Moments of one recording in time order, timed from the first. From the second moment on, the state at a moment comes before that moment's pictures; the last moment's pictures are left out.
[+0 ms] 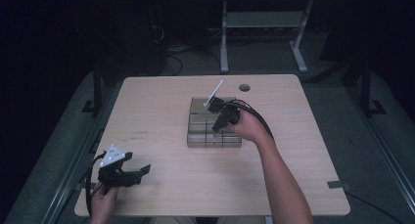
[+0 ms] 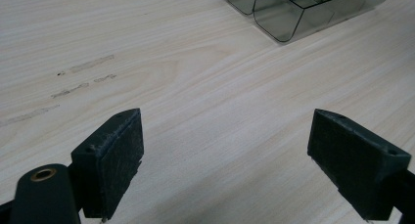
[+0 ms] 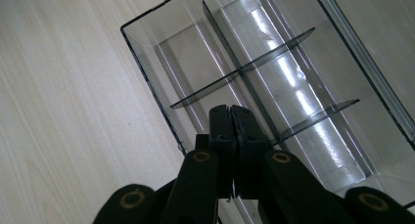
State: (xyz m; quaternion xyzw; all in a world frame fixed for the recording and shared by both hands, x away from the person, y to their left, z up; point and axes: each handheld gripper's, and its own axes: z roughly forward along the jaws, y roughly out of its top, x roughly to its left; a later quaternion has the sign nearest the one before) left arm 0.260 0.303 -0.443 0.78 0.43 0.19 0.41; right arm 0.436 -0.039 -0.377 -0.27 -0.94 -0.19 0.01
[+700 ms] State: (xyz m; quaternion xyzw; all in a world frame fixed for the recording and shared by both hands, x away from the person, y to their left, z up) left arm 0.260 0.304 -0.443 0.77 0.44 0.19 0.42; right arm 0.444 -0.034 -0.407 -0.28 -0.94 -0.16 0.03
